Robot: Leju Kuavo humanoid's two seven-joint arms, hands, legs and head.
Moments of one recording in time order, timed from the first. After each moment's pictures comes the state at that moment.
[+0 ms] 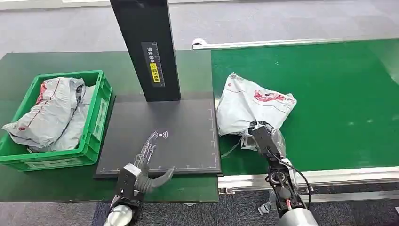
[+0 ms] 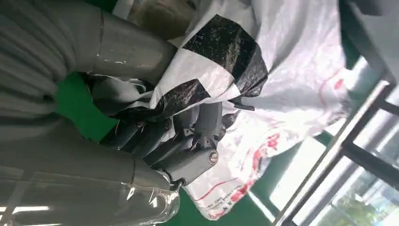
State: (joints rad) left arm -0.10 -0.13 -0.32 -1.18 -0.12 0.05 -0.57; right arm -0.43 0.08 -0.06 -0.72 0.61 -0.32 -0.38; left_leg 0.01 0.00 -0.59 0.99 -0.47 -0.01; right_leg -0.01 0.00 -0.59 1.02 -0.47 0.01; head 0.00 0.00
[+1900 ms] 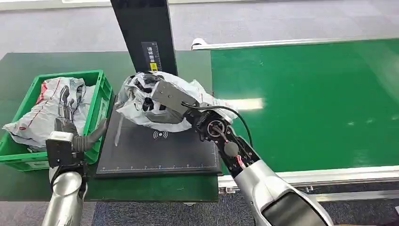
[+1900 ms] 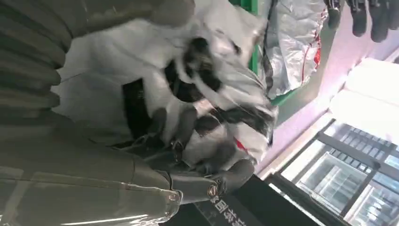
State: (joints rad) left arm -0.25 -0.03 0.06 -1.44 -0.27 0.13 -0.55; right arm -0.87 0.31 0.57 -0.72 0.28 0.18 -0.20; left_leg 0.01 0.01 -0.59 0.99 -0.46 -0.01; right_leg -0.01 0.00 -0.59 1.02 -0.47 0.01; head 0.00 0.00
